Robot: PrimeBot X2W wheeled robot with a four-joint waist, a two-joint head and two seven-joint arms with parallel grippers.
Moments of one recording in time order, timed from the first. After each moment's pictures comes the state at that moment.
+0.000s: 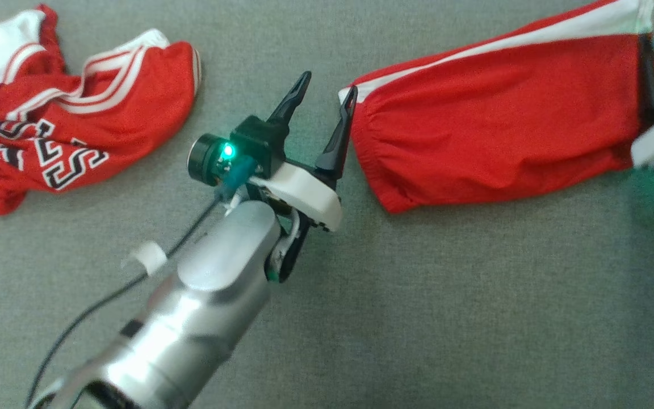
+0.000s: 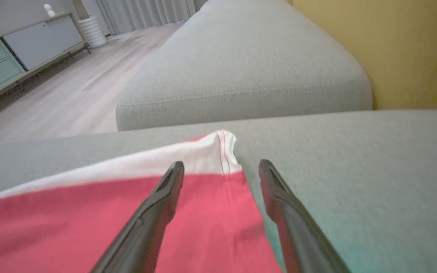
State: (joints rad) left arm -0.84 0.04 -0.88 0.70 -0.69 0.07 -0.25; right arm -0.81 -0.48 0.39 0.86 0.67 0.13 -0.21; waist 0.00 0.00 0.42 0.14
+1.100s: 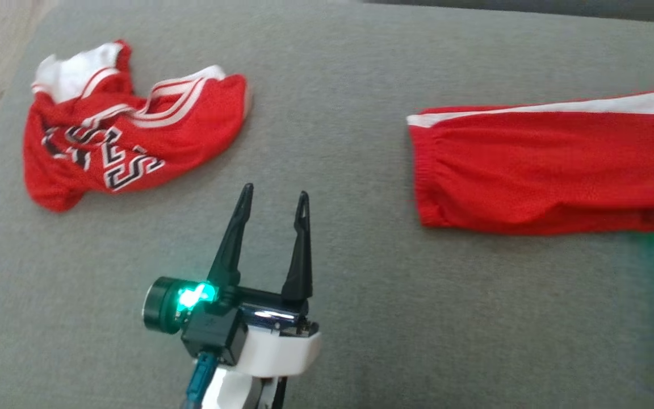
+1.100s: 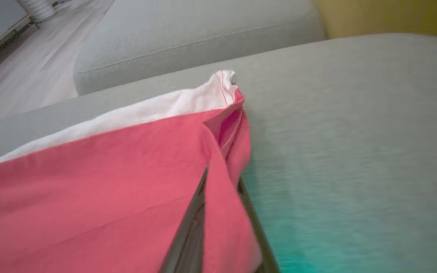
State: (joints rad) left arm -0.15 0.05 -0.52 -0.02 -0.19 0.25 -0.26; right arm -0.67 -0.54 0.45 1.06 0.88 0.13 -0.12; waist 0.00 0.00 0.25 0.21
